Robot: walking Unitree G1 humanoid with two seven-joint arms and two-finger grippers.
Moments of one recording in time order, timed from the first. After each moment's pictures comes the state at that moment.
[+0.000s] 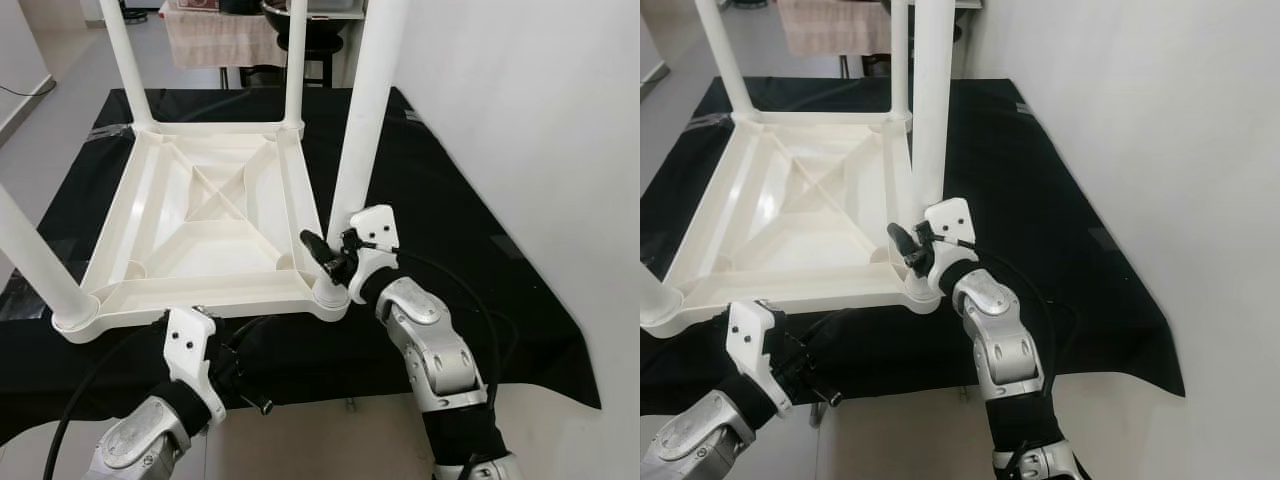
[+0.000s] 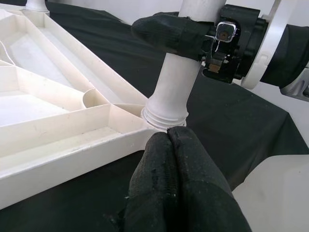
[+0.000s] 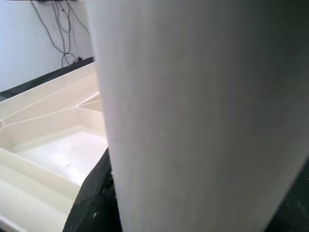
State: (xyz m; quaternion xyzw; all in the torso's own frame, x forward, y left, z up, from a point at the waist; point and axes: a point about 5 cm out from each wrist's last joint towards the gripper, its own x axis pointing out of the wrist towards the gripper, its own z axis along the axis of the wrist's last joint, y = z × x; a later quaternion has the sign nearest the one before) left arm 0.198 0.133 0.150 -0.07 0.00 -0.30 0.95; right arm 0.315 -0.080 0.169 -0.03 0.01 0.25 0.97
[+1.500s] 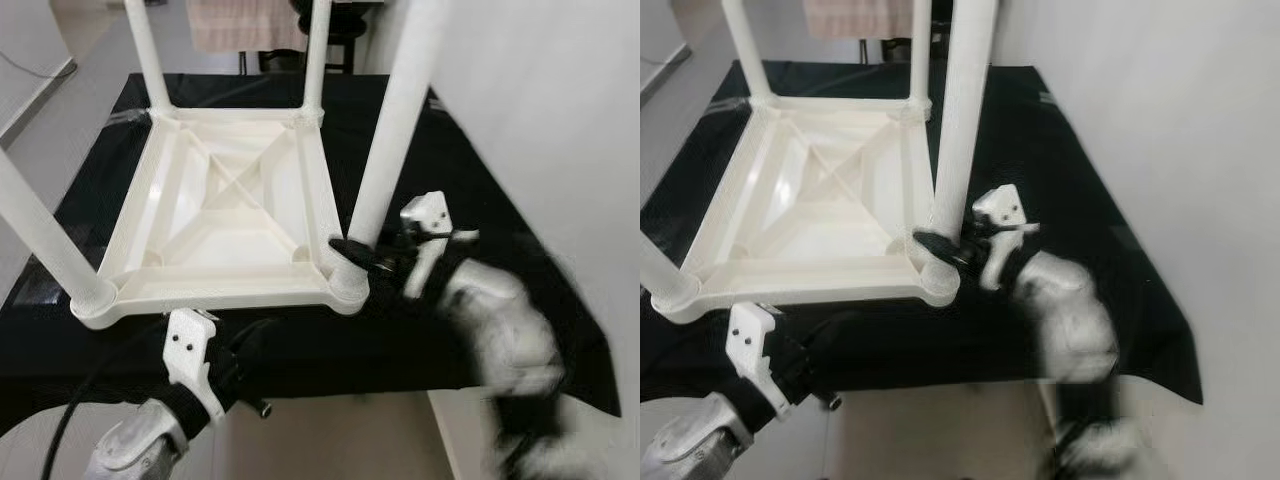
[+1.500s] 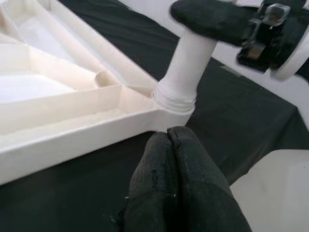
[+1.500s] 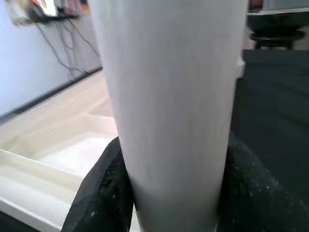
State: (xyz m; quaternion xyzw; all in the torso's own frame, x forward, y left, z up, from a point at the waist) left arm 0.195 0.135 0.150 -0.08 0.01 -0.30 0.95; right arm 0.297 -0.104 0.174 0.03 0.00 0.23 0.97
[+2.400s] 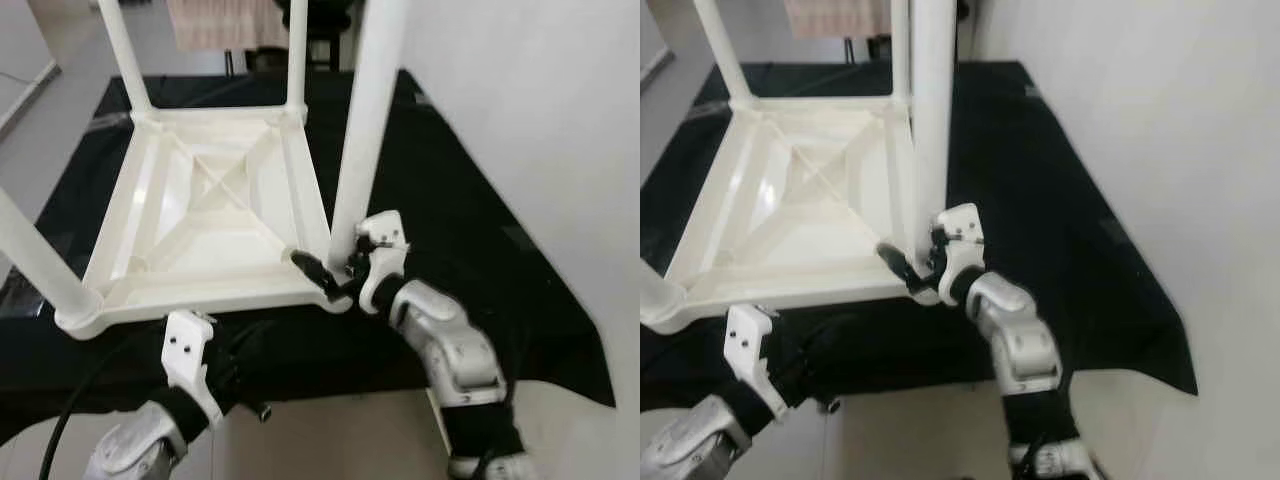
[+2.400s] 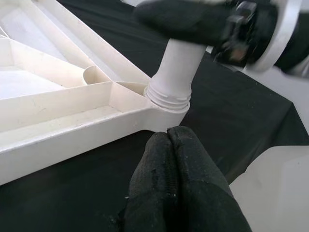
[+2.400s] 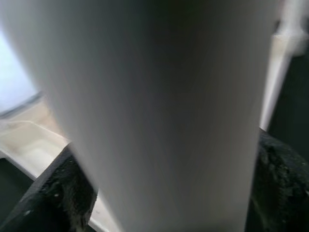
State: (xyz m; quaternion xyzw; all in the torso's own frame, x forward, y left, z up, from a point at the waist) left arm 0.195 0.135 0.151 -0.08 0.00 -0.30 0.95; right arm 0.324 -0.104 0.195 0.01 0.00 0.38 0.92
